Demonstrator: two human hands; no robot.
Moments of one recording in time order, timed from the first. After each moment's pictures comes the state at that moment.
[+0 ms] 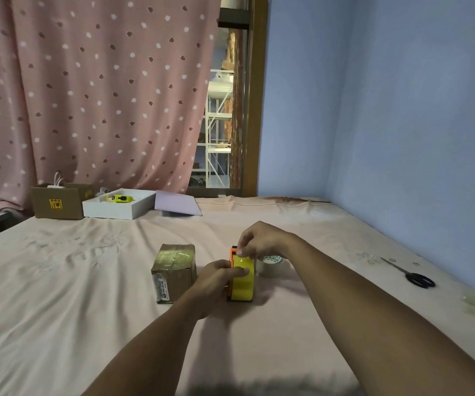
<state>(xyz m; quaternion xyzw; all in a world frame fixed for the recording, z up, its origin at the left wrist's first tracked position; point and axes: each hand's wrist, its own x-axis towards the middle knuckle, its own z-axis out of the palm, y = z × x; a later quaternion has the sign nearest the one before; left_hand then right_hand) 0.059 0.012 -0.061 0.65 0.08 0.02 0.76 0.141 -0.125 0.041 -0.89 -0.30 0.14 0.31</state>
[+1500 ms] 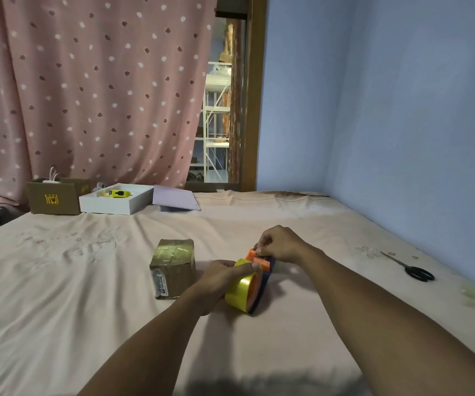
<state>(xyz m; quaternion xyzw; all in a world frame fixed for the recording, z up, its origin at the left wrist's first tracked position) 0.069 0.014 -0.073 0.72 0.07 -0.02 0.69 0.165 -0.157 0.002 -0.92 -0.25 0.03 0.29</state>
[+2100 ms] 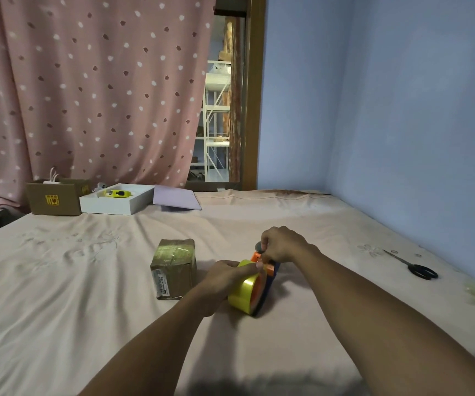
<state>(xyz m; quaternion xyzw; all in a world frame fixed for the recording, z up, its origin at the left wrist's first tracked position) 0.069 0.009 -0.074 0.74 0.08 -0.02 0.67 0.169 -0.148 0.003 -0.97 -0.22 0.02 0.14</state>
